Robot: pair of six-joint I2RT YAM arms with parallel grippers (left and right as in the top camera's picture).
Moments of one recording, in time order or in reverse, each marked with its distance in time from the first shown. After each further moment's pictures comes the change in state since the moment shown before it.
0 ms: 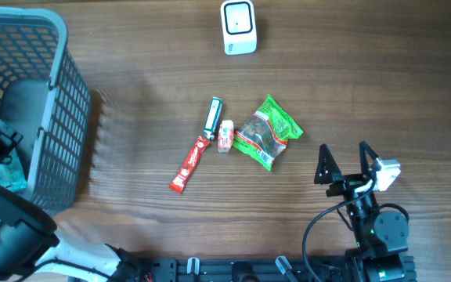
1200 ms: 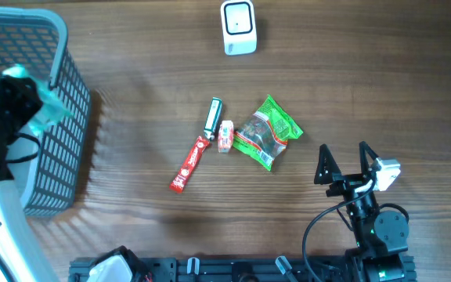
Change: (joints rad) left arm -0.368 -0.616 0.177 -0.306 0.282 -0.224; right arm 0.000 0.000 0.000 0.000 0.000 0.000
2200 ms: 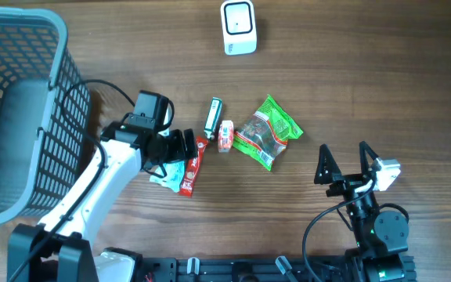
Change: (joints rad) left arm -0.725 0.217 -0.629 0.294 -0.085 -0.127; right arm 0.000 0.000 0.000 0.000 0.000 0.000
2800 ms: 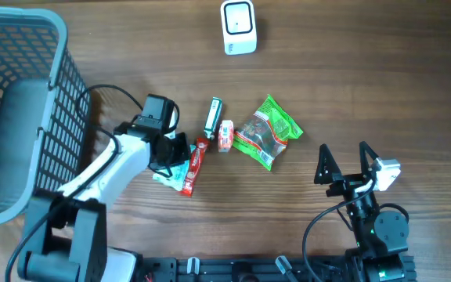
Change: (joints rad) left arm -0.001 0.143 -0.075 0.163 0.047 0.005; right arm 0.000 0.000 0.000 0.000 0.000 0.000
